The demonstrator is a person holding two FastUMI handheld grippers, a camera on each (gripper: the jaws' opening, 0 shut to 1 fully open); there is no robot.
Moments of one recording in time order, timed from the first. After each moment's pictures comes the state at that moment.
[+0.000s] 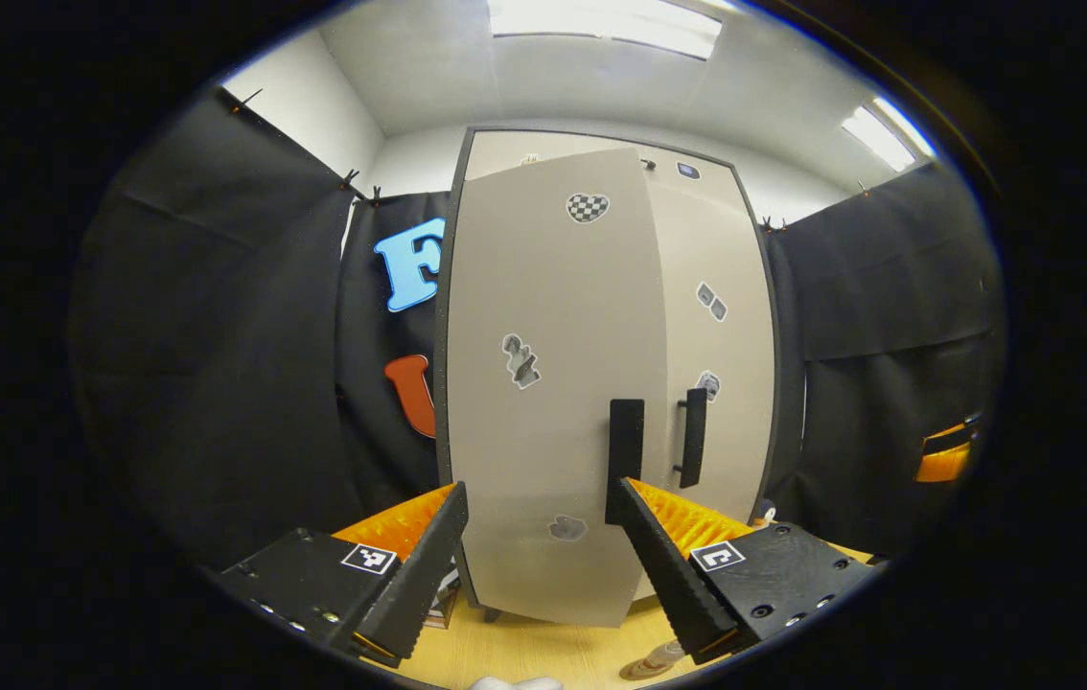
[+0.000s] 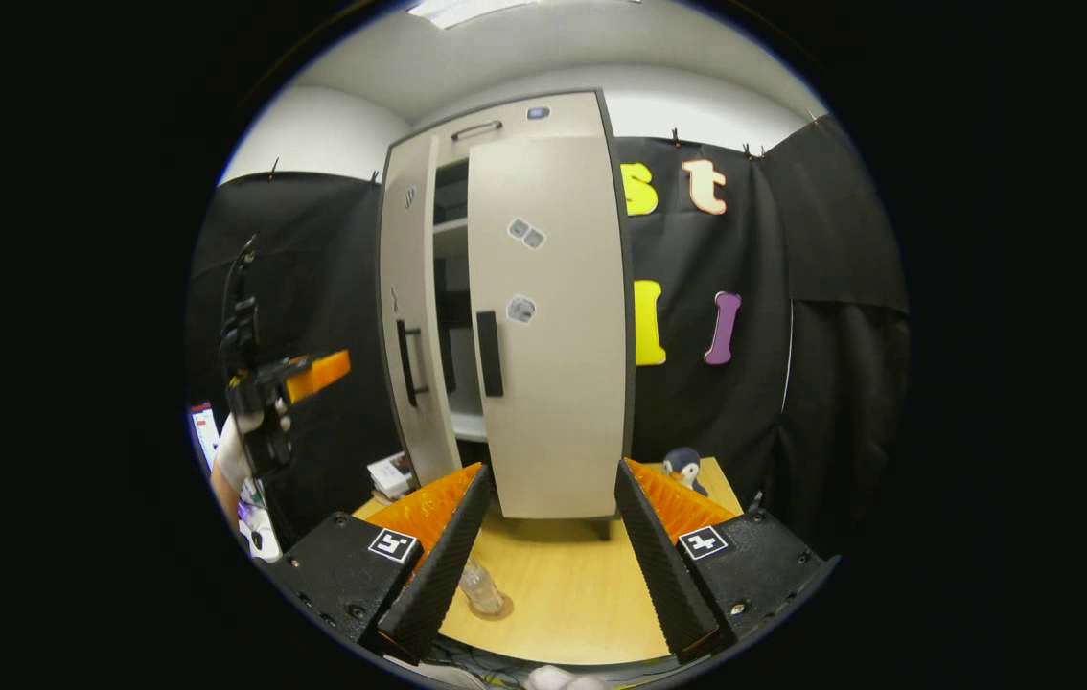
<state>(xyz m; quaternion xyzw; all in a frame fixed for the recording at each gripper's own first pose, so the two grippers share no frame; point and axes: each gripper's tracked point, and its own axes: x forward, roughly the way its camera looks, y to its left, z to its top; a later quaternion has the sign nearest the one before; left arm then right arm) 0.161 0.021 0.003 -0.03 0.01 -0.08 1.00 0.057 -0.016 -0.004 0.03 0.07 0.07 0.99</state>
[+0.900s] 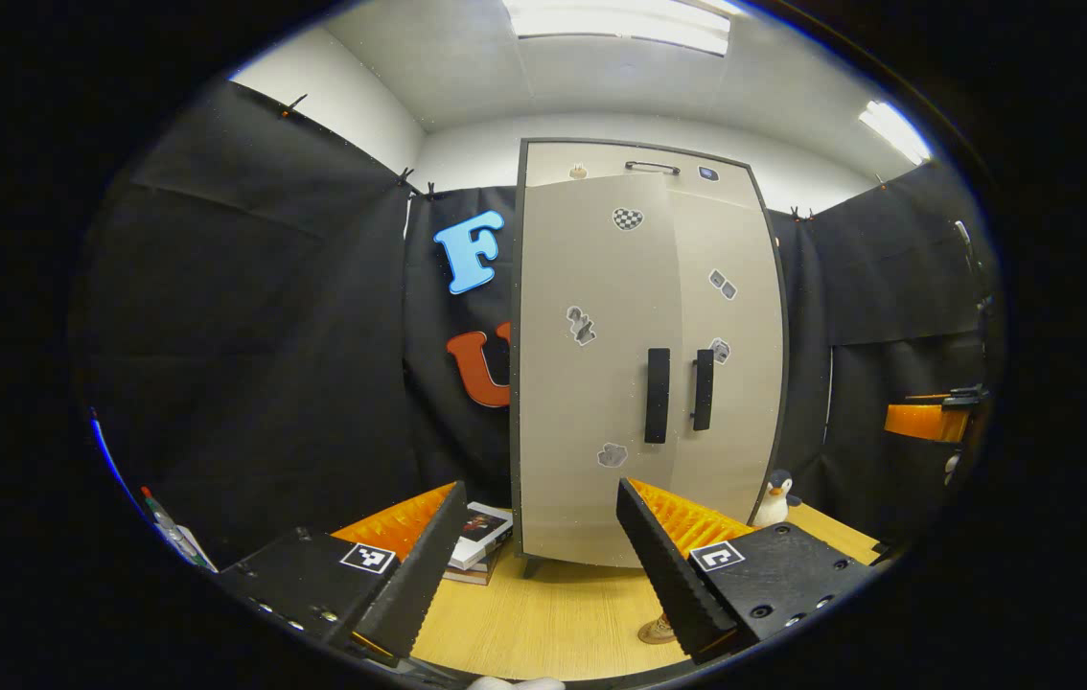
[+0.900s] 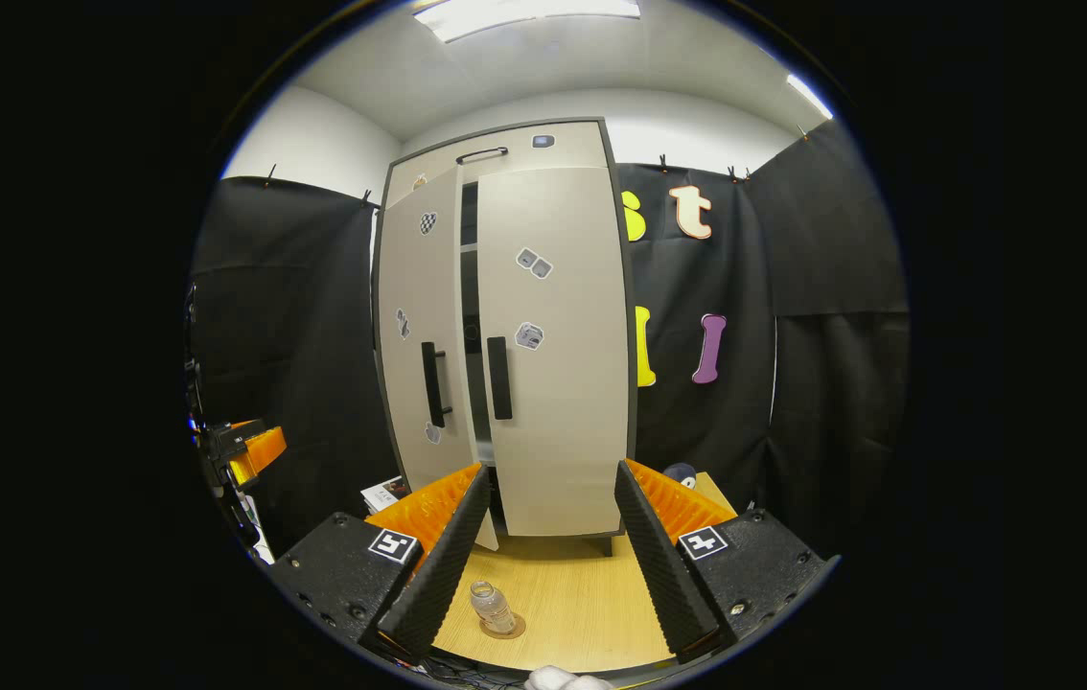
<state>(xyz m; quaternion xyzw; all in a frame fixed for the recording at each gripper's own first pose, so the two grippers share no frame) 0.060 0.063 -0.025 -0.03 0.04 -0.01 1.00 0.047 0.011 -0.004 0.02 0.04 0.03 1.00</state>
